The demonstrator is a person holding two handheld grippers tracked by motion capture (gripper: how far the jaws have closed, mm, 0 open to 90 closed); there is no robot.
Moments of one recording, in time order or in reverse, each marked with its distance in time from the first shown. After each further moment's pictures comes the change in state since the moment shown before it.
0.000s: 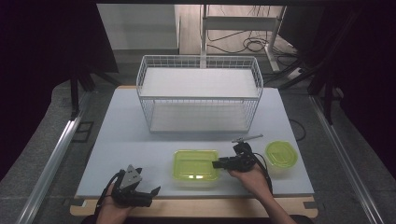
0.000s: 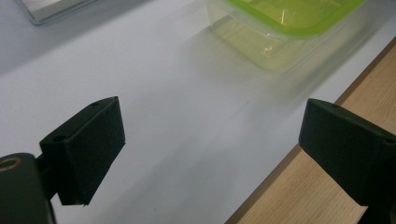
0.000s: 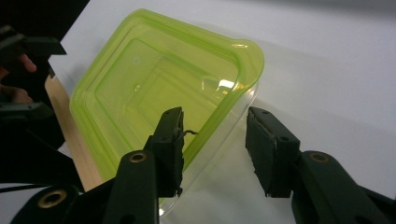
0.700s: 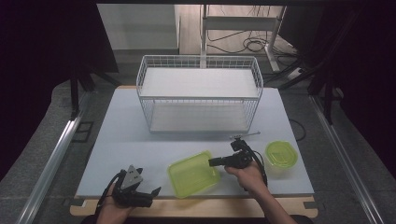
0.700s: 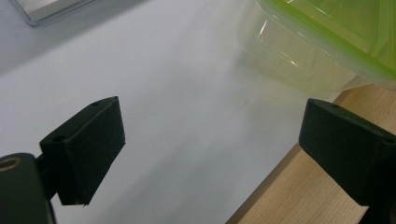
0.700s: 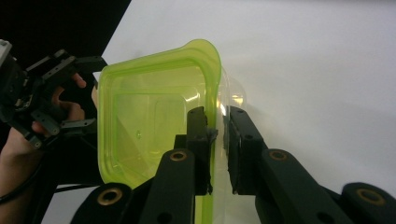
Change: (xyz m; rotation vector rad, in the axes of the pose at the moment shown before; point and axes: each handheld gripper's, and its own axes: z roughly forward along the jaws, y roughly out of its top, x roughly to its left) left arm 0.000 0.000 0.001 -0.006 -0.007 0.005; right arm 0.005 0.010 0.004 0.023 0.137 0.093
